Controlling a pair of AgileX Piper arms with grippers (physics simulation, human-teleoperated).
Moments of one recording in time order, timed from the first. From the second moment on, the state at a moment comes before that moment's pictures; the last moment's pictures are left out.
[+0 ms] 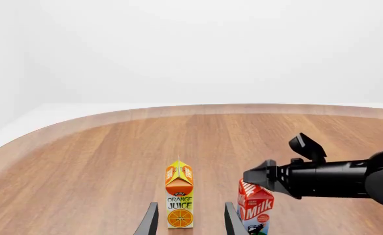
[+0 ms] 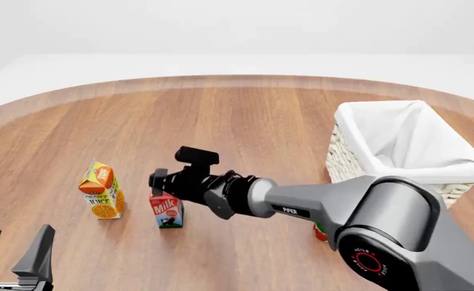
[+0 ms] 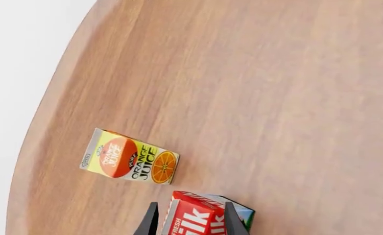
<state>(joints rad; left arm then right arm) 0.00 0.00 0.00 0.00 0.00 0.86 2.21 -1.50 -0.09 0.70</state>
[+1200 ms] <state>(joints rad) 0.00 0.00 0.00 0.00 0.00 0.83 2.25 -1.54 -0.11 0.75</state>
